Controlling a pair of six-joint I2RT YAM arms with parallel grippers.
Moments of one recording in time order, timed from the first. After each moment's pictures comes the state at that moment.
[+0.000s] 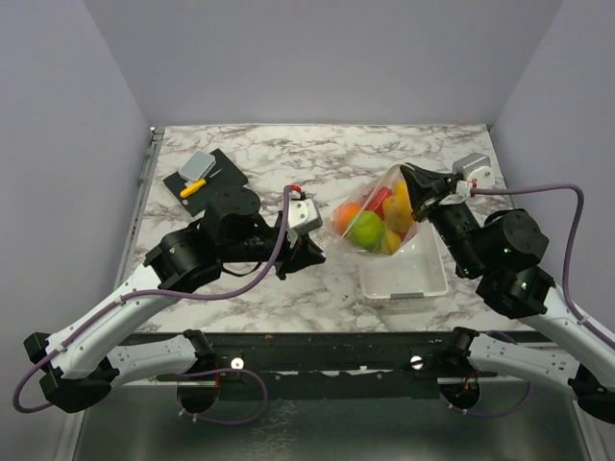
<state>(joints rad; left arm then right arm) -0.93 1.00 1.26 -0.63 0.43 0.05 0.94 0.80 1.08 0.02 0.46 -0.27</state>
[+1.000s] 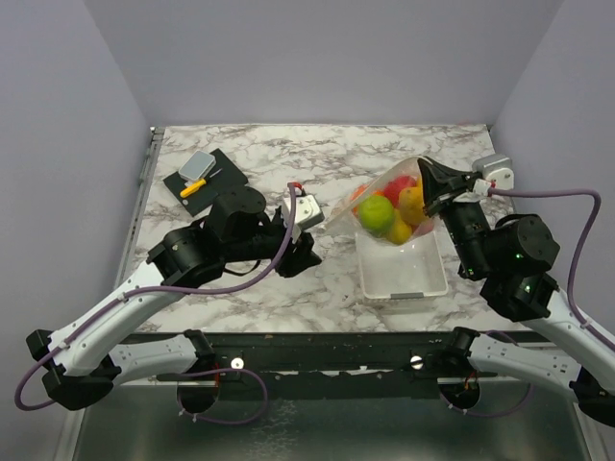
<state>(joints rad) -0.93 1.02 1.27 -0.69 0.32 0.04 0.94 0.78 1.06 0.10 0.56 -0.31</state>
